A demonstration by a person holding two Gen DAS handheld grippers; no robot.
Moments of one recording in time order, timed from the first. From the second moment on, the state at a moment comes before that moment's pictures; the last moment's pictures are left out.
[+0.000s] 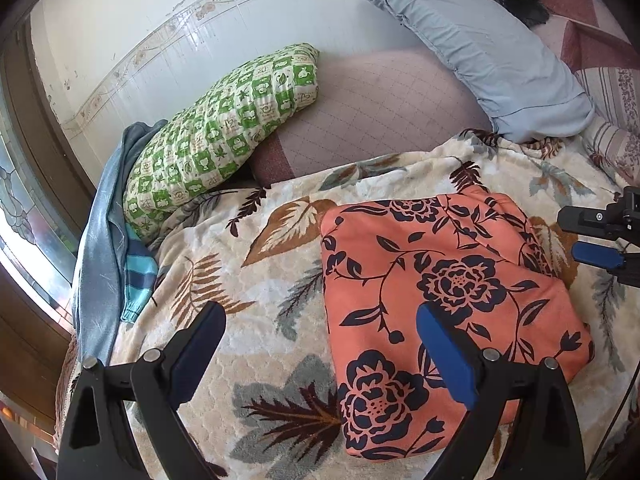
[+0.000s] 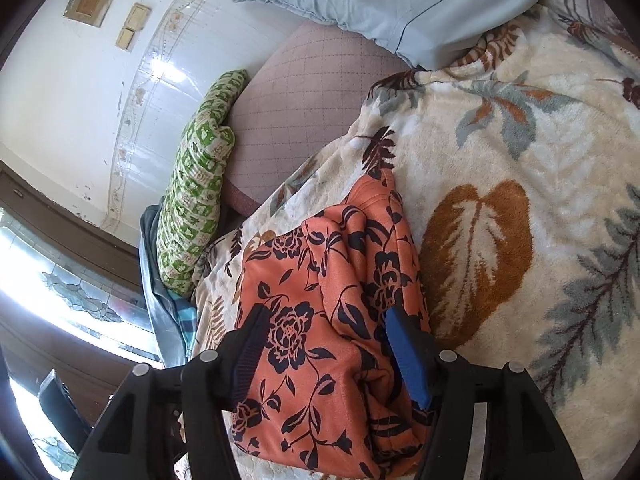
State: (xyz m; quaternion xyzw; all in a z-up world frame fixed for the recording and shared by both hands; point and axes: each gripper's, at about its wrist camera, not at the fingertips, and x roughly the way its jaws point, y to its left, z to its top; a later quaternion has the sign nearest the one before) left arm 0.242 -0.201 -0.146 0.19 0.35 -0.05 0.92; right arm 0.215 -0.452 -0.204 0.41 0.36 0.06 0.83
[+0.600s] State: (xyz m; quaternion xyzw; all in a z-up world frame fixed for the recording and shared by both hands) left arm 0.268 -0.192 -0.164 0.16 0.39 -0.06 0.91; right arm 0.220 -0.461 -0.214 0.42 0.37 0.05 0.83
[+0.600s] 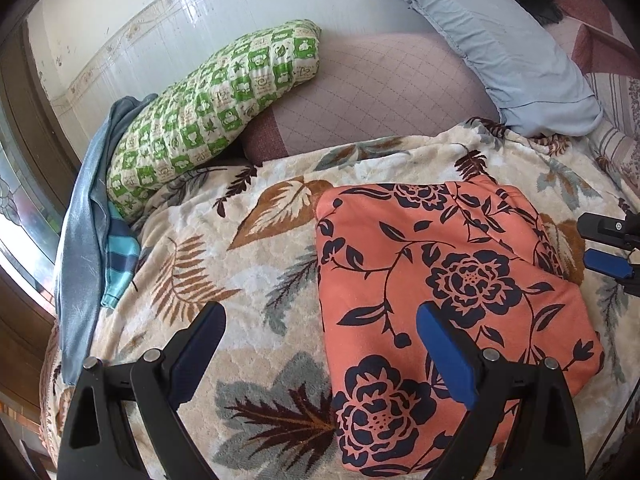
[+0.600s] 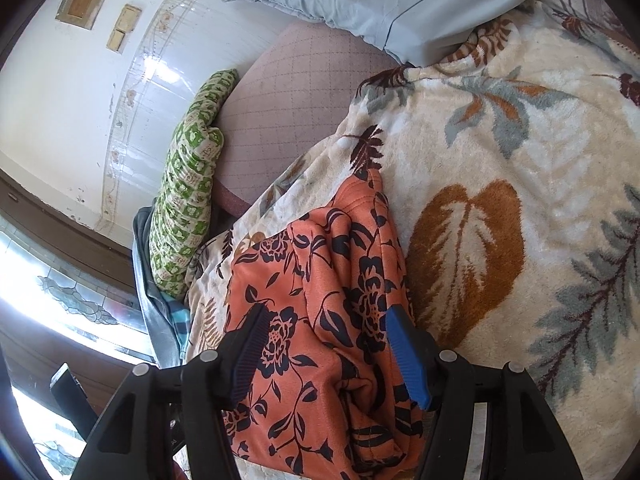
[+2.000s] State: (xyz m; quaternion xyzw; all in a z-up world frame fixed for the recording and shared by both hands) left arm 0.249 -0.216 -0.134 0.16 0.36 -0.03 0.92; right arm 0.203 -0.481 -0.202 0.45 0.34 0.06 0.82
